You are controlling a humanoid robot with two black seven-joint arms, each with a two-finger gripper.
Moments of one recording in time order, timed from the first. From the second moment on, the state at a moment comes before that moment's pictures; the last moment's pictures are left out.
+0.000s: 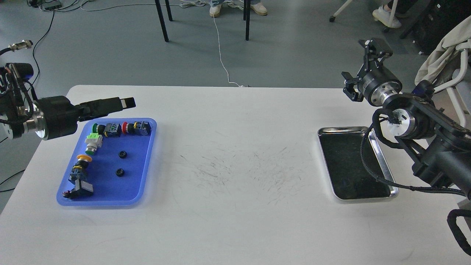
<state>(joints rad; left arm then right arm) -0.94 1.08 -0.21 -1.42 1.18 -0.27 -0.33 0.83 -0.38 0.69 0.79 -0.21 -0.01 0.14</state>
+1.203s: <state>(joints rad) -0.74 0.85 -0.20 -1.09 1.56 -0.11 -0.40 0.82 -0.40 0.77 0.79 -0.19 -0.05 0.14</state>
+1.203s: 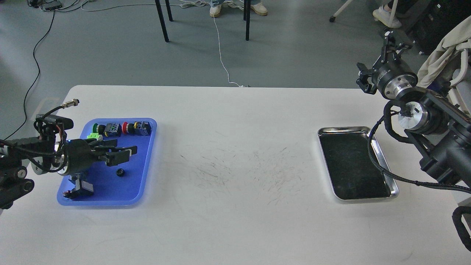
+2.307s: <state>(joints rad) -0.70 0.69 -0.16 -0.82 1.61 0.03 -0.47 0.83 -0.41 0.77 0.79 -0.19 -0.05 0.14</state>
